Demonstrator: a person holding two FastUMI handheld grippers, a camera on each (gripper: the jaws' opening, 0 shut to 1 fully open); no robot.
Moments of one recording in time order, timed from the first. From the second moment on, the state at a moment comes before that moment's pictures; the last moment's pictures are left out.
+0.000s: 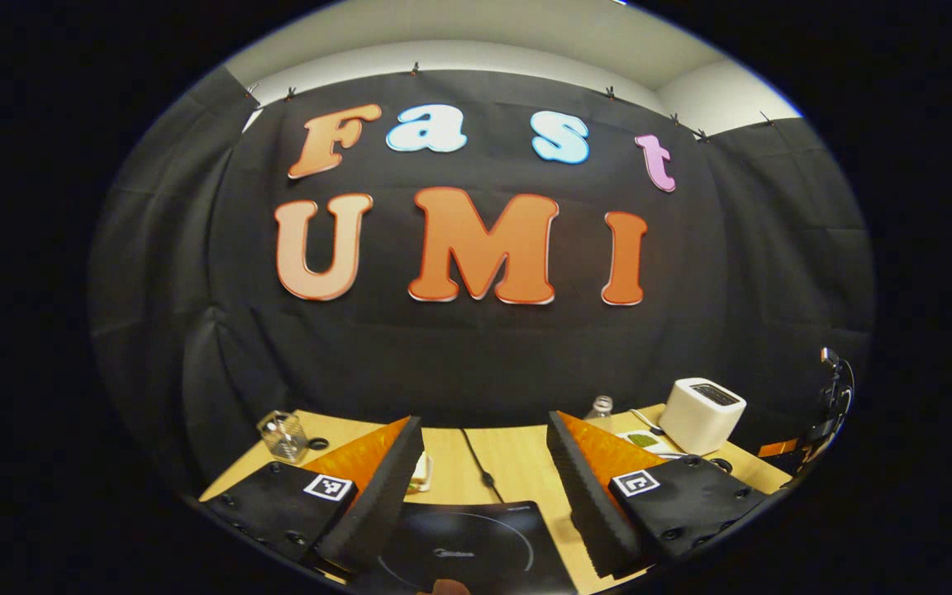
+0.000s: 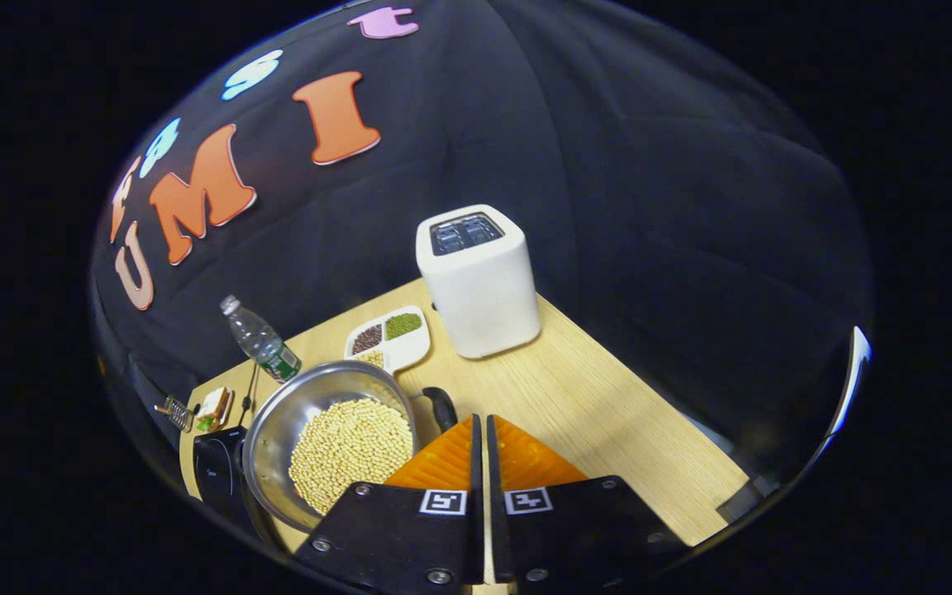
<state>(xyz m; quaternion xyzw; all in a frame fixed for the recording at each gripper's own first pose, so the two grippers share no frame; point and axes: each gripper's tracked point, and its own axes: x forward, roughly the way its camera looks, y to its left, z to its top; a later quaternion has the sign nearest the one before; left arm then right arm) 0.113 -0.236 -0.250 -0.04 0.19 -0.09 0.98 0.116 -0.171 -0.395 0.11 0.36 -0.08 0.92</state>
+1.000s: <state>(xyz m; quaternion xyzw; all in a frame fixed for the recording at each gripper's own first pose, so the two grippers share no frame) 0.079 -0.397 -0.505 -0.01 0.41 -0.15 0.90 0.175 -0.148 -0.470 0.03 0.37 -0.03 0.93</state>
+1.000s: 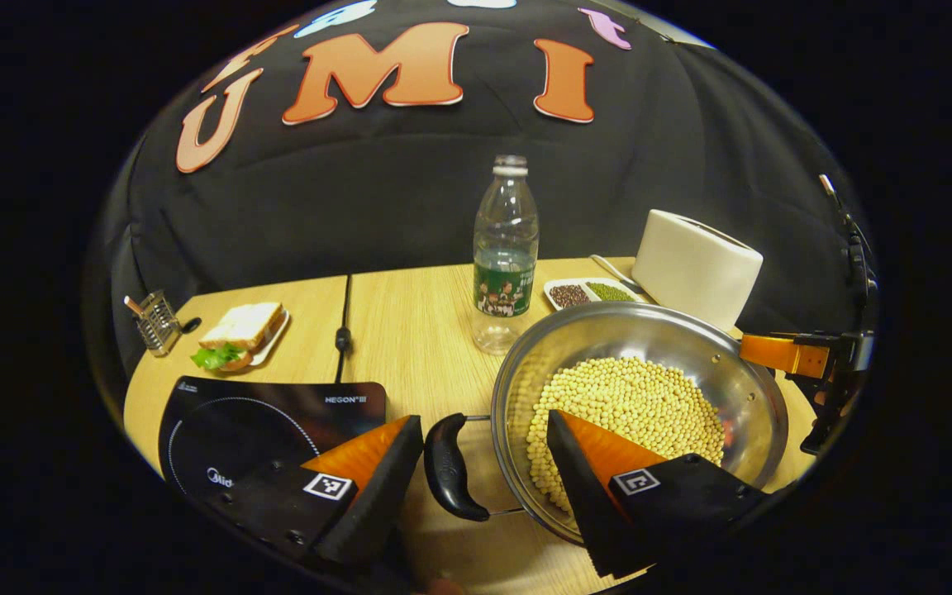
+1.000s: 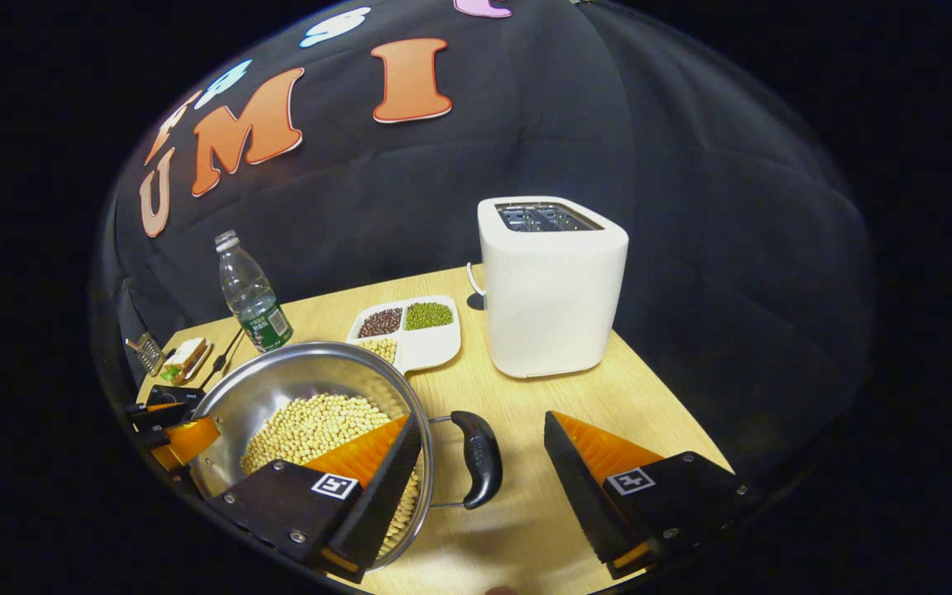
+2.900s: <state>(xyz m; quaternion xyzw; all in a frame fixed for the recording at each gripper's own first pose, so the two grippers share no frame) 0.061 -0.197 -0.367 -0.07 0.43 -0.10 0.89 0.103 0.052 -0.388 0.14 0.42 0.02 0.90</state>
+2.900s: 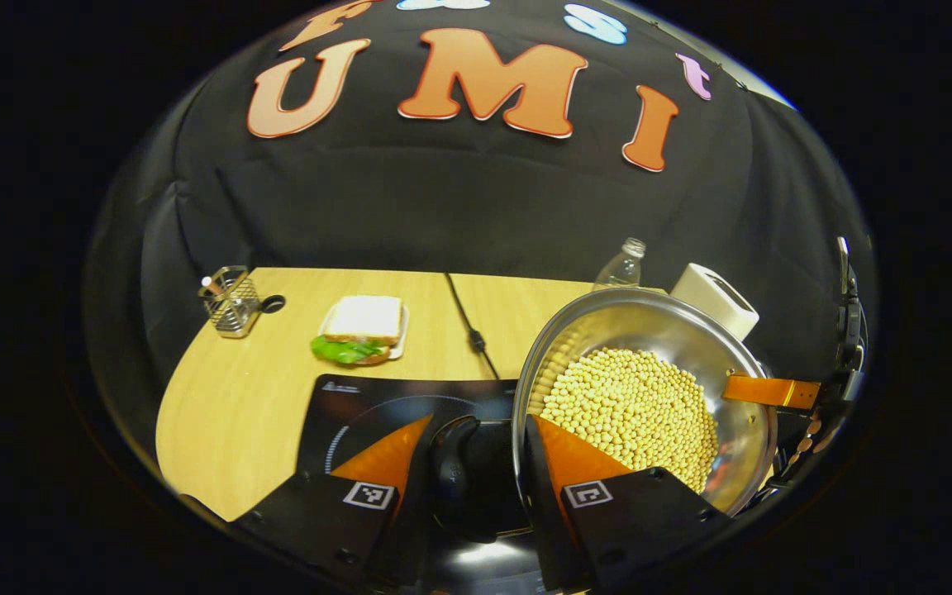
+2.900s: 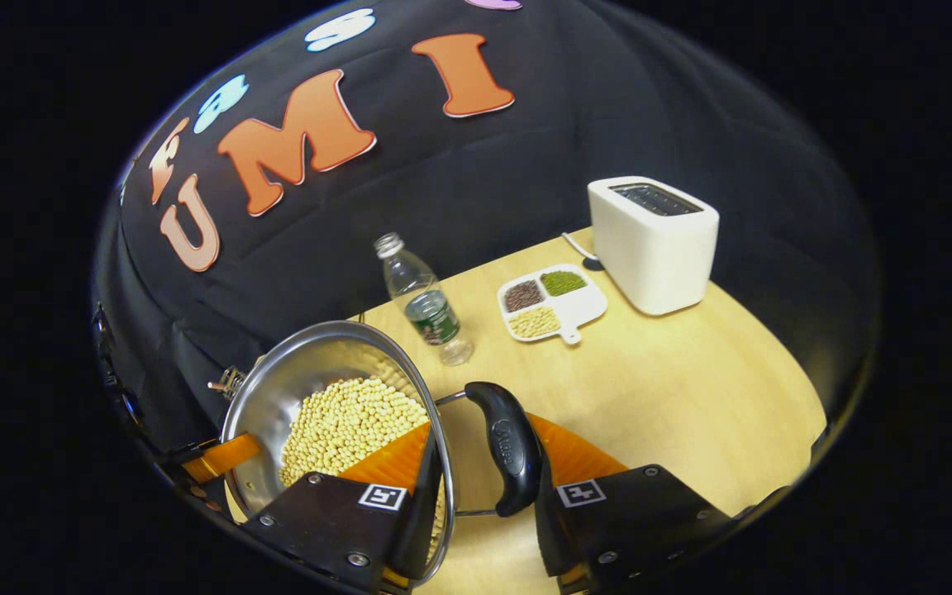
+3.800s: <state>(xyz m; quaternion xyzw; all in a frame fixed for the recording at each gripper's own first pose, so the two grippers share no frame) 0.012 -0.123 -0.361 -0.08 0.48 -0.06 0.87 0.064 0.174 -0.445 0.13 0.47 0.05 0.87</state>
